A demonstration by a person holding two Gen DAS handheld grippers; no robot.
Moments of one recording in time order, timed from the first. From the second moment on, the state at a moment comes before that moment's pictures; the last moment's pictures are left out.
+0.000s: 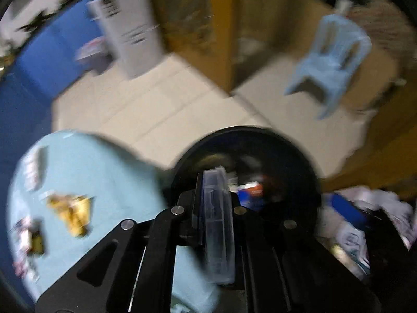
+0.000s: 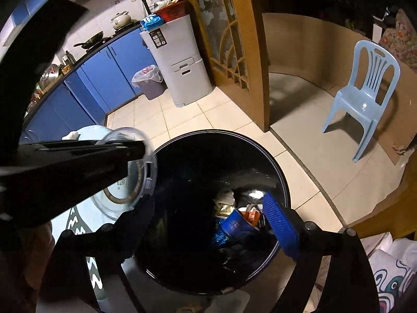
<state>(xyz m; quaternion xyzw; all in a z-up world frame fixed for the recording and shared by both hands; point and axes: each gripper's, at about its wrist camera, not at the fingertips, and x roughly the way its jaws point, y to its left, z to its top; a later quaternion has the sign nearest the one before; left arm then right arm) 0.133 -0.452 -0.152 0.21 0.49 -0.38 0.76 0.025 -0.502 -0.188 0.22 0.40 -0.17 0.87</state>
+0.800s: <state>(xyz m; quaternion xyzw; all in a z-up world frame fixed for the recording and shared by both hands) 0.136 -0.412 -0.154 0.16 0.45 -0.40 0.78 0.021 -0.489 -0.180 0.22 0.38 -0.16 0.88</state>
